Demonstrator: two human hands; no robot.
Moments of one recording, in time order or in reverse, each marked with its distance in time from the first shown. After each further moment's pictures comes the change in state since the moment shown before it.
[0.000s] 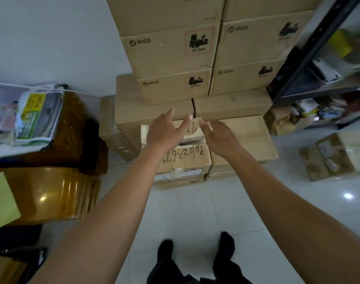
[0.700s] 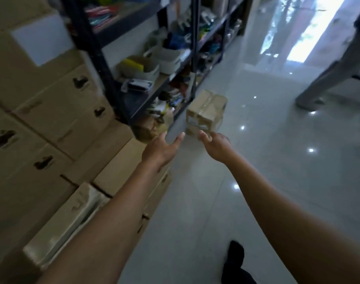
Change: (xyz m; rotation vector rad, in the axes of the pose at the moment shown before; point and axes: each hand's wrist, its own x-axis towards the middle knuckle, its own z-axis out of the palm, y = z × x) left_hand -0.095 0.260 0.167 0.177 -0.526 0.606; right_hand -0.215 0.227 -0.126 0.323 0.546 0.747
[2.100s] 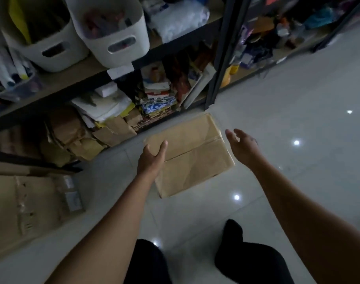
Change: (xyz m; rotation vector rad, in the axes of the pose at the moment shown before) left_hand 0.715 0.167 0.322 -0.574 0.241 -0.873; right_hand 0.890 0.215 -0.101 -0.113 -0.402 -0.143
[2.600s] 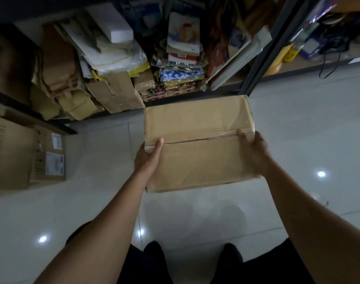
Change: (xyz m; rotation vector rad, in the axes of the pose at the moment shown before) left_hand 0.100 -0.117 0.094 -0.378 0.269 -0.126; right_hand 0.149 0.097 0.111 0.185 -0.123 -0.017
